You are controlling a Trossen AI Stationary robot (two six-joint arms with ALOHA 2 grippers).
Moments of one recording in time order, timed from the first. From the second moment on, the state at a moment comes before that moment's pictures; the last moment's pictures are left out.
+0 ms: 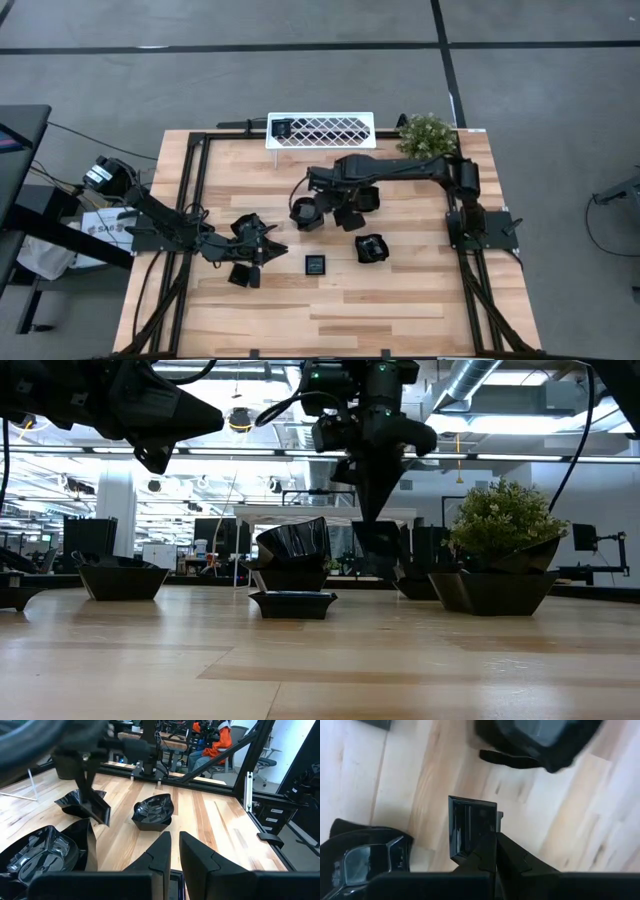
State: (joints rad) left arm -0.56 1.47 0.32 0.83 -0.59 -0.22; right arm -0.11 1.96 1.72 -1.17 -0.02 -0.45
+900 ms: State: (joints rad) left arm -0.51 1.47 0.32 0.83 -0.81 -0.21; right arm -0.28 1.77 1.74 -0.83 -0.03 -0.15
